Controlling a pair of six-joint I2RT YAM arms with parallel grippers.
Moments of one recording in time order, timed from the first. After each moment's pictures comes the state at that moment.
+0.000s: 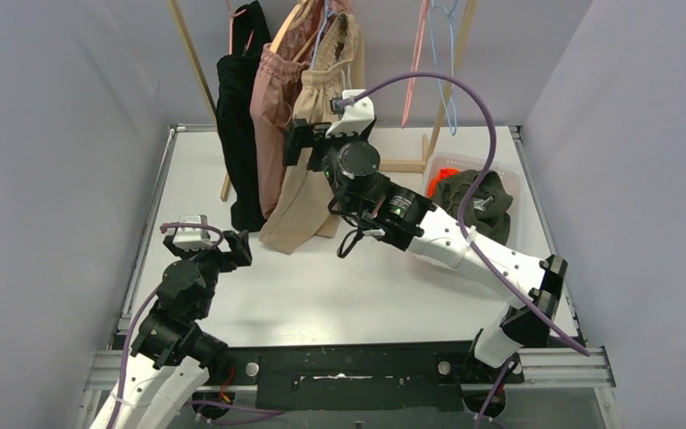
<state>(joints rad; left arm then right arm) -0.46 0.33 0.49 -0.30 -0.42 -0.26 1.05 1.58 1.65 -0.02 0.67 0.22</state>
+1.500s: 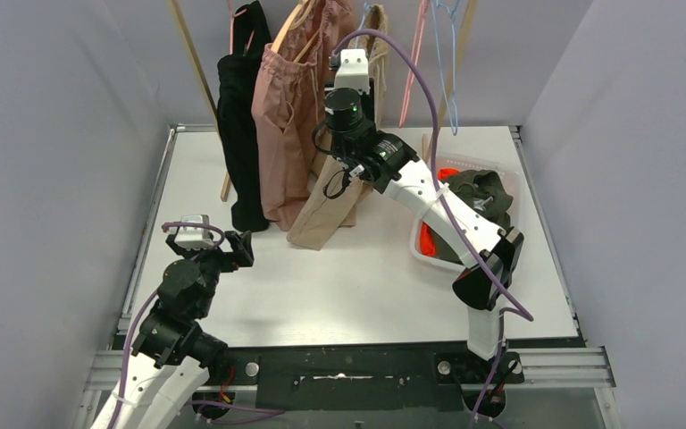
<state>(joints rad) -0.45 0.34 0.49 -0.29 -0.38 -0.27 0.83 1.92 2.14 -0.40 0.87 0.07</state>
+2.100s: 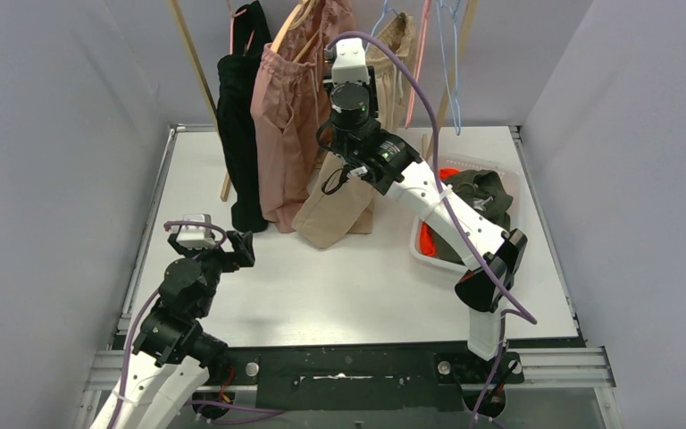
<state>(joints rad) -0.45 0.34 0.49 -0.29 -0.37 -0.27 0.83 1.90 2.14 -0.24 0.89 -0.17</state>
